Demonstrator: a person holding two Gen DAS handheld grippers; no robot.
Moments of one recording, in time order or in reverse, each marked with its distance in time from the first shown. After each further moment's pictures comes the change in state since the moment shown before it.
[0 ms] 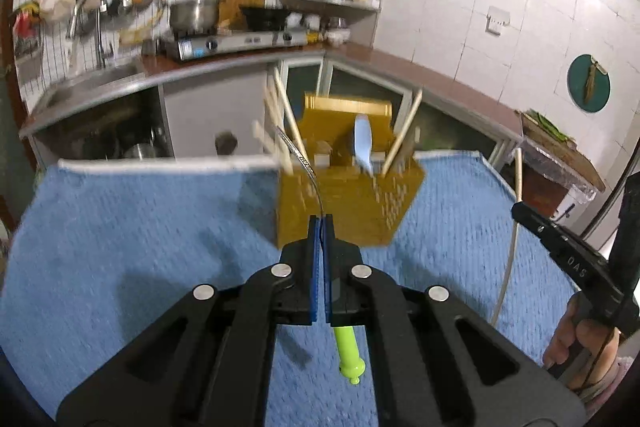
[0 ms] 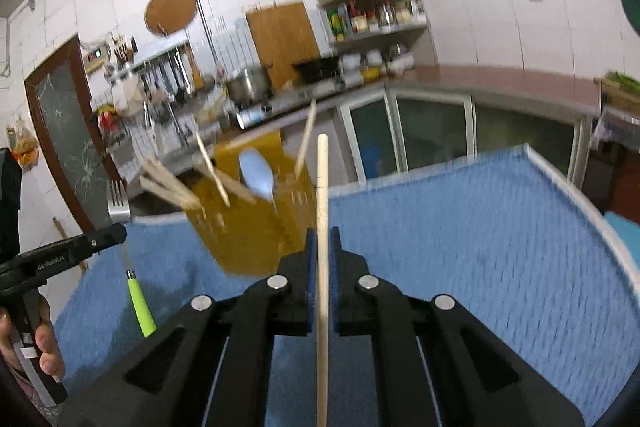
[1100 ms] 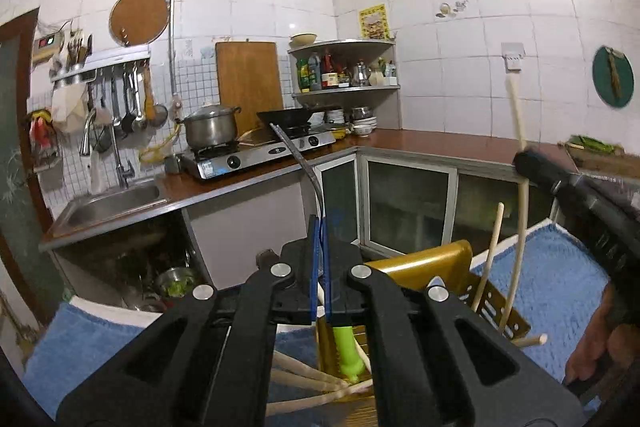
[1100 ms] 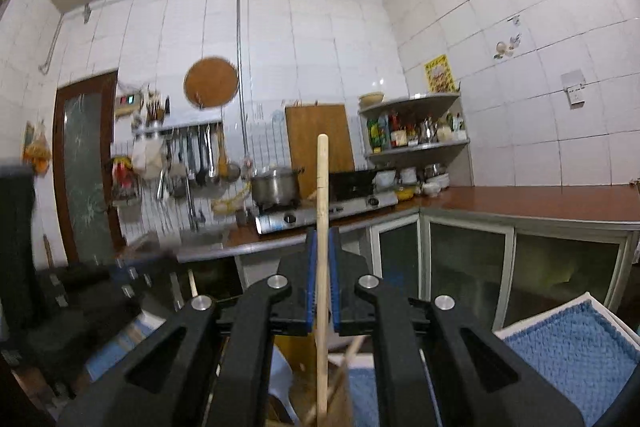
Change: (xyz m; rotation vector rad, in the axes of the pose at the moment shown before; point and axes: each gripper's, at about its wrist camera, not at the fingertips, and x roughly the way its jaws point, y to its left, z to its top) left arm 0.092 -0.009 0.072 0.185 -0.345 0.162; right arm 0.107 0.057 0.062 -0.171 -0.365 0.078
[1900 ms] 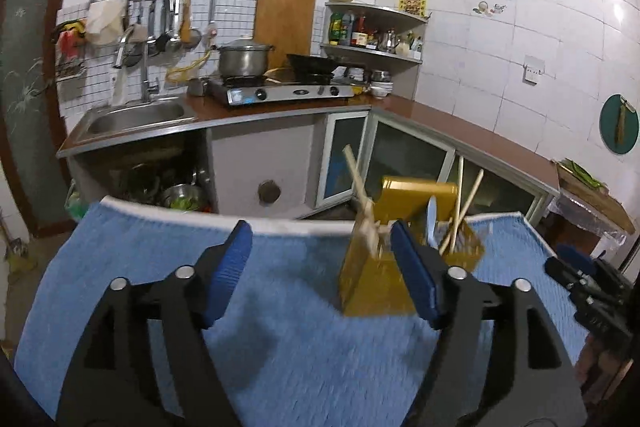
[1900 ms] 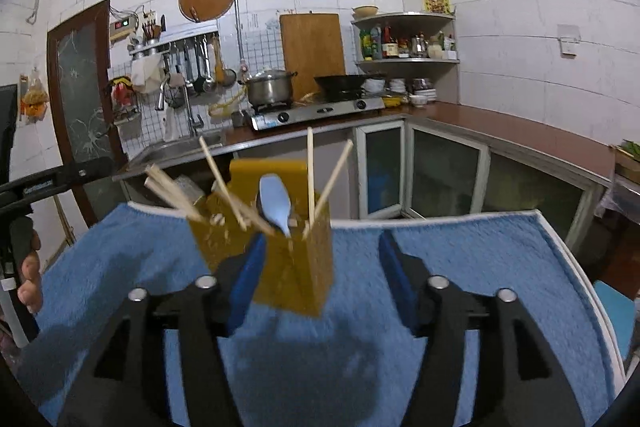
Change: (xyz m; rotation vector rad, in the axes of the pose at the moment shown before) left arm -0.123 0.074 -0.031 -0.228 0.195 0.007; right arm -0.117 -0.005 -0.023 -0.025 0.356 -0.050
